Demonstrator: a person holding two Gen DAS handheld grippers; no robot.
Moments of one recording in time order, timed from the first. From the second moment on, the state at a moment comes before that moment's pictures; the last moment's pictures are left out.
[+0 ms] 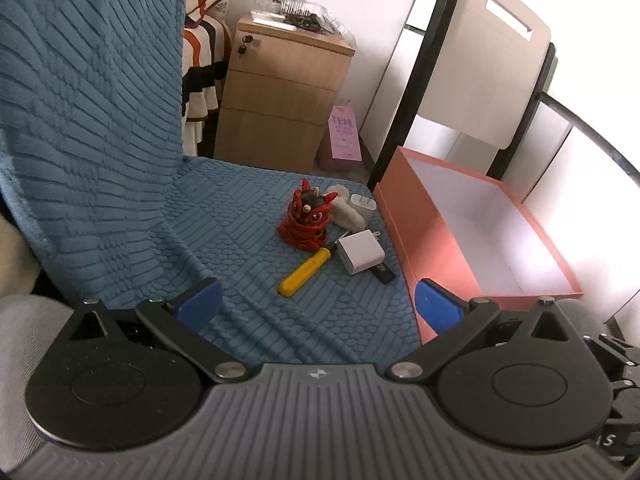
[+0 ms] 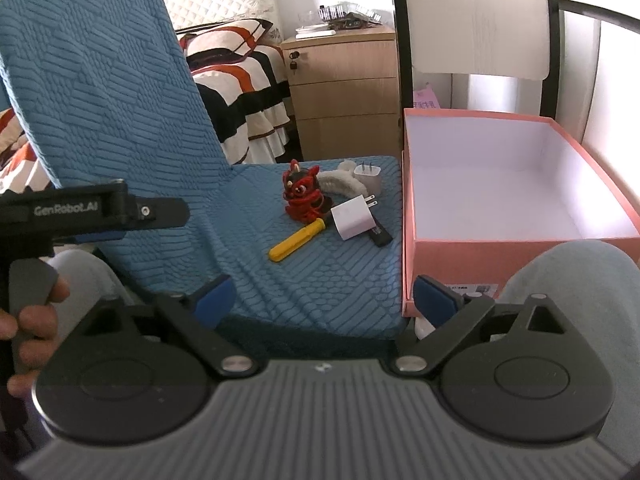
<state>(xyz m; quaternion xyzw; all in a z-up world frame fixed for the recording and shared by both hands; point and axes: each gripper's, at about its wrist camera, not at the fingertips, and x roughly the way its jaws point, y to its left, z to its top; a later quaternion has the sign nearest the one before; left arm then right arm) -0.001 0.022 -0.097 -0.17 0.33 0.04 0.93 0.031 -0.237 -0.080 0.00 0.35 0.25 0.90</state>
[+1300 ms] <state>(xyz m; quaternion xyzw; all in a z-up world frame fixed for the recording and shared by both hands) 0.167 0.075 -0.179 -0.21 0.36 0.00 0.91 0.130 -0.142 -0.161 -0.10 0.32 0.27 0.90</state>
